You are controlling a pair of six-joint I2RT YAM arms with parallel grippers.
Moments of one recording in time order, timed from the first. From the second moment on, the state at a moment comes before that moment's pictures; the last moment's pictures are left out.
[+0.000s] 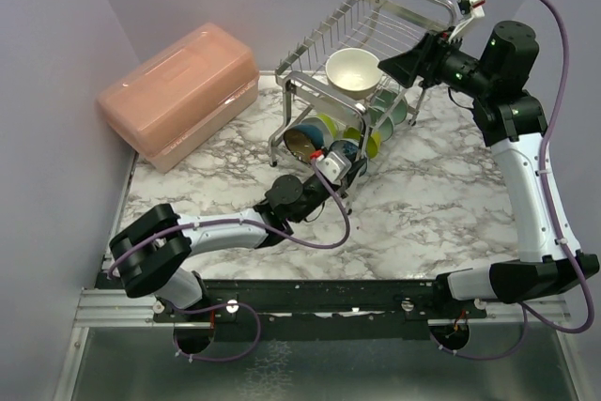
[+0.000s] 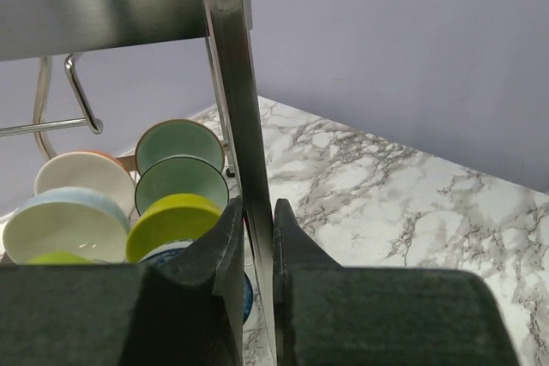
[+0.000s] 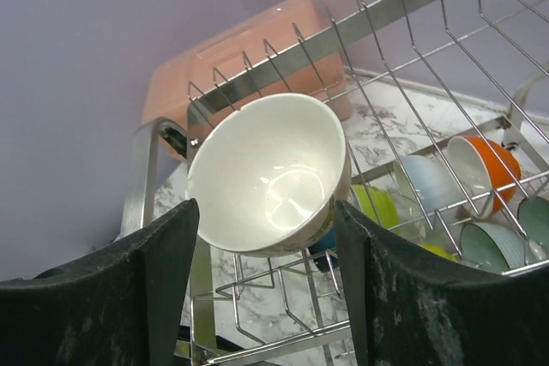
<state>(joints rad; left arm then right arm) -1.04 1.49 0.76 0.99 -0.14 0.10 0.16 1.37 1.71 -0.43 -0.60 0.36</state>
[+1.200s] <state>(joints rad) -1.03 0.72 0.82 0.08 -0.39 0.14 0.43 1.75 2.06 -0.48 -0.73 0.17</state>
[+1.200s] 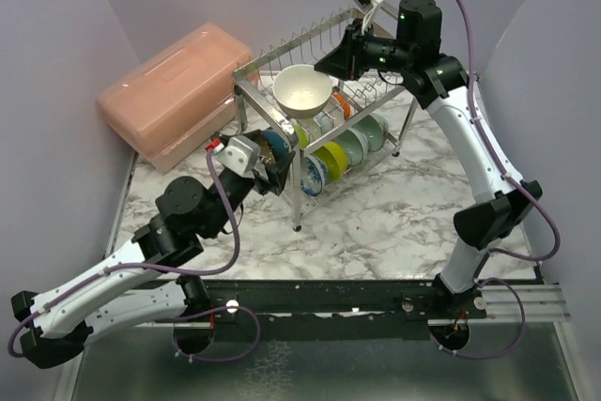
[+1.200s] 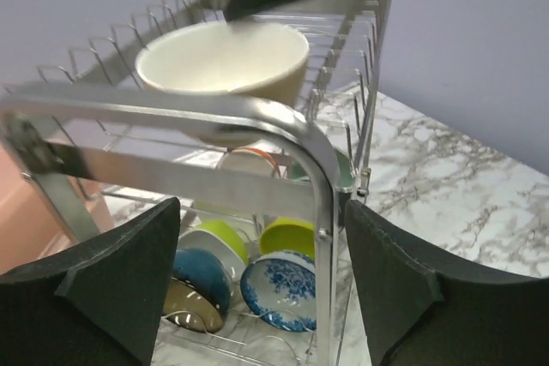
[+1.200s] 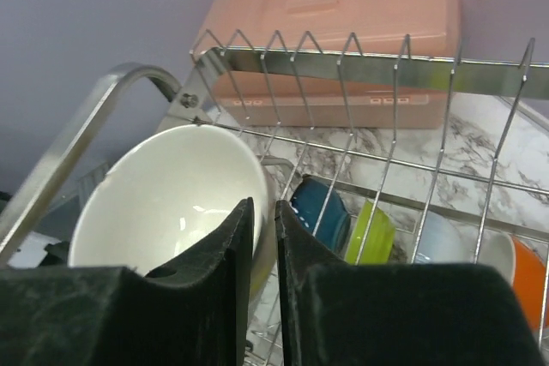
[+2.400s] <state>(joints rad) -0.69 1.50 1.98 -0.56 -0.31 0.00 0.43 1.92 2.24 -0.74 -0.54 0.07</state>
